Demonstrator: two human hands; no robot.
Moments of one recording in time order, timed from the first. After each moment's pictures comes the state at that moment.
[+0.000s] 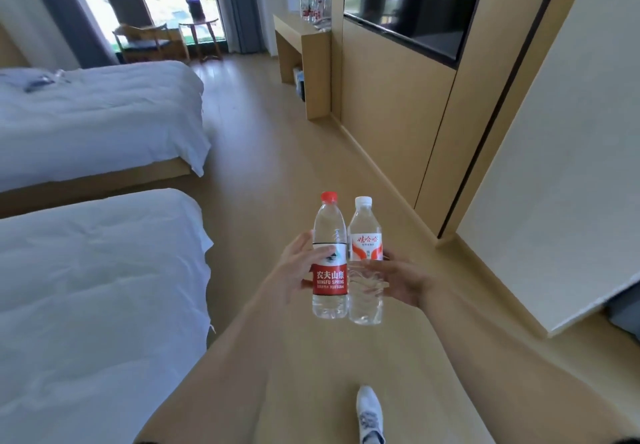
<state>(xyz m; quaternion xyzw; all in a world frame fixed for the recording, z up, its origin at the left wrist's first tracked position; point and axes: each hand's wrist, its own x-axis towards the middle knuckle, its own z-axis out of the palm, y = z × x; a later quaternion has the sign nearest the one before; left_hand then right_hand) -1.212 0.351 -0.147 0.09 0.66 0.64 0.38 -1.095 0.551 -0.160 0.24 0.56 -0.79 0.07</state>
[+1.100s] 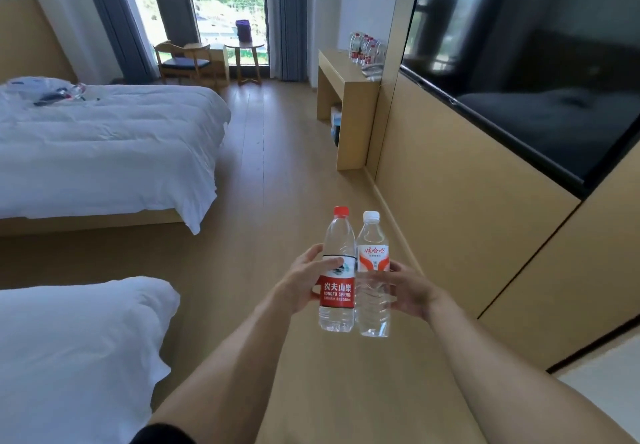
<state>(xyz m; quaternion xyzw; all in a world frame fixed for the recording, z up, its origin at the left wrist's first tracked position) -1.729 0.609 -0.132 0.03 0.62 0.70 0.36 -1.641 0.818 -0.129 0.21 0.62 -0.75 0.13</state>
